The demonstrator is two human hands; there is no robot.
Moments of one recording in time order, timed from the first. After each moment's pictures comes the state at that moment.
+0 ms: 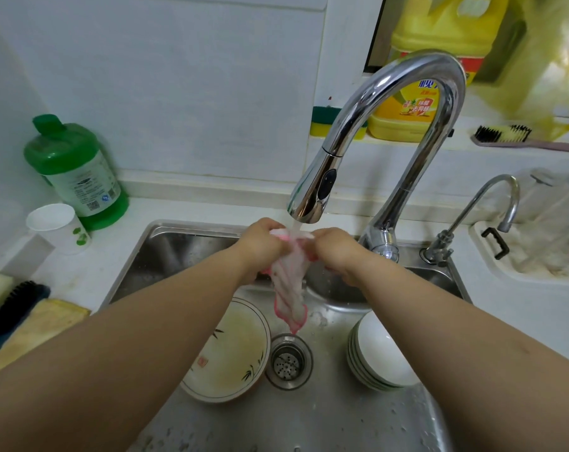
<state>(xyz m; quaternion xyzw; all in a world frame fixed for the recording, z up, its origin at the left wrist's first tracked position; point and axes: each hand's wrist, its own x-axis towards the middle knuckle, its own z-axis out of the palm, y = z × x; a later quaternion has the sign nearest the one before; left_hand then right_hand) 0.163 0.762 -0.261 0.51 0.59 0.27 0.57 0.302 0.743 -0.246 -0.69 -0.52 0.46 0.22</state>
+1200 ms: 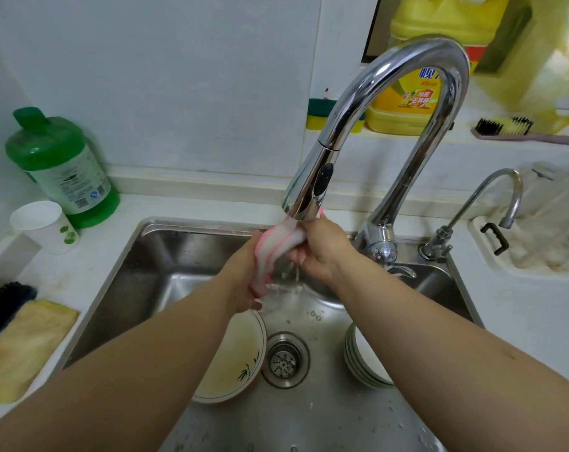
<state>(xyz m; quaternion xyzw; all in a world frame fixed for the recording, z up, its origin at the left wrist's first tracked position) 0.156 0.746 -0.294 0.30 0.57 0.26 0.72 0.274 0.748 -0.247 -0.48 -0.21 0.67 0.52</state>
